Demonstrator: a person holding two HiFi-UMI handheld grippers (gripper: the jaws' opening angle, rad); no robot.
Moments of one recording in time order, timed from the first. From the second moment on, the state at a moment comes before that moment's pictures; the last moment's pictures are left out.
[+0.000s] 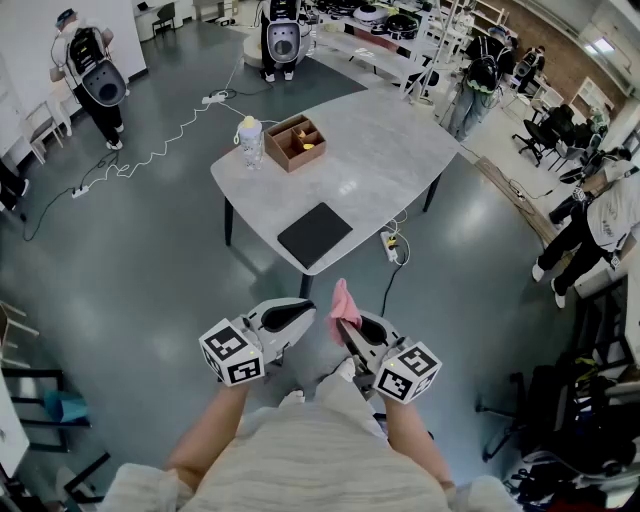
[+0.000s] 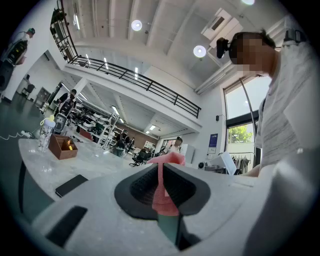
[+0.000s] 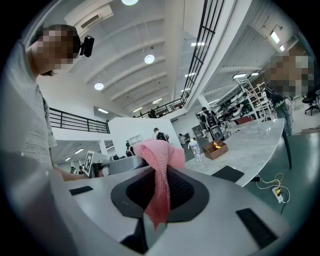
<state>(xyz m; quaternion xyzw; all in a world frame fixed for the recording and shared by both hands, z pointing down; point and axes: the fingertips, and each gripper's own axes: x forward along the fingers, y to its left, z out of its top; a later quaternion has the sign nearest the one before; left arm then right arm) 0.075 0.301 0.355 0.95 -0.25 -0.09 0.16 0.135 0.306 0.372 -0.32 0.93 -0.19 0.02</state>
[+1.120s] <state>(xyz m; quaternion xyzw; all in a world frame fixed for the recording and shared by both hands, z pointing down) 0.038 0.288 0.364 0.95 -0.27 -0.09 0.16 0.114 0.278 0.364 -0.32 0.93 -0.20 0.02</state>
